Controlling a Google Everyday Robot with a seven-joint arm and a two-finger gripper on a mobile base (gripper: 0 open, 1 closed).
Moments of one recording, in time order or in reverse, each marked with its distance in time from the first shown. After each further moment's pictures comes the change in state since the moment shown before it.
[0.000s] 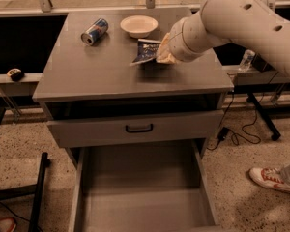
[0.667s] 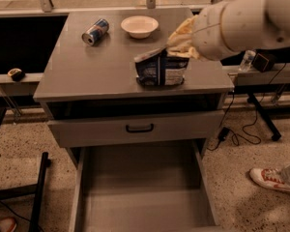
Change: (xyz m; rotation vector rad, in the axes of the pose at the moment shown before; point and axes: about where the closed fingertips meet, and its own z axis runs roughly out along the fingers) arm -0.033 0.015 -0.118 0.126 -0.125 -0.076
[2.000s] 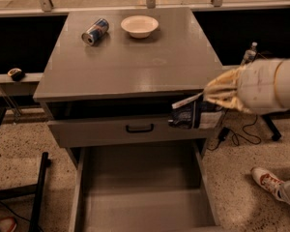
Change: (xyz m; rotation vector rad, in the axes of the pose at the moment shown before) arm 0.060 0.106 -0.057 -0.069 0.017 0.069
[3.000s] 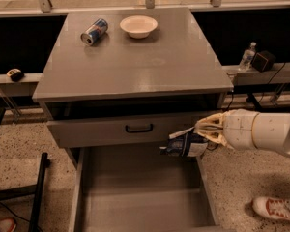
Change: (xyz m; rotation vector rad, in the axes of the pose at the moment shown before) arm 0.058 0.093 0.081 -0.008 -0.116 0.107
